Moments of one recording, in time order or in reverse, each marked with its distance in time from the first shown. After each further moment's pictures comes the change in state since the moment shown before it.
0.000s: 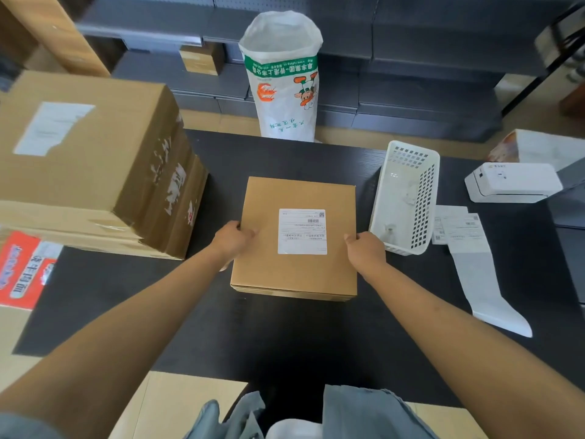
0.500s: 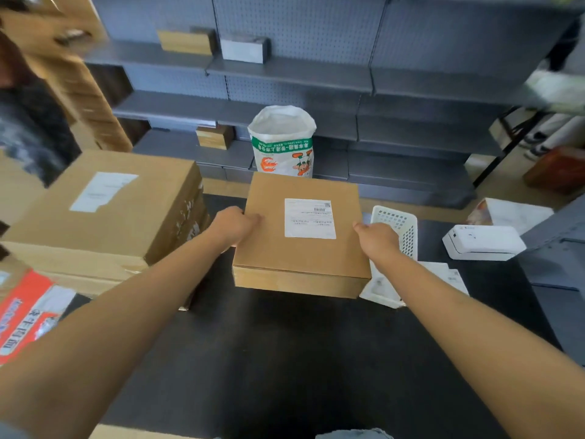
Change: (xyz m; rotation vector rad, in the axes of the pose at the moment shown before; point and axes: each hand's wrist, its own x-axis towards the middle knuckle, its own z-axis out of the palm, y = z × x) left_hand -0.040 0.116 -0.065 0.273 0.160 0.266; right_hand -0.015 -0.085 -0.099 0.087 0.217 -0.159
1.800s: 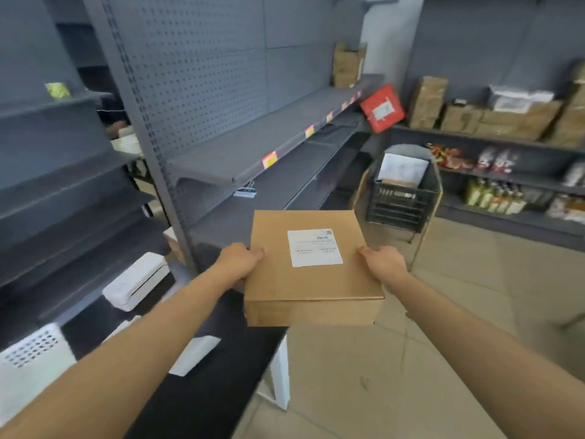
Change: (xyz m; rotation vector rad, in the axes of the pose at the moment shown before) left_hand -0.386 0.329 0.422 0.332 -0.696 0.885; right_hand -0.322 0.482 -0.369 0.485 0.847 0.741
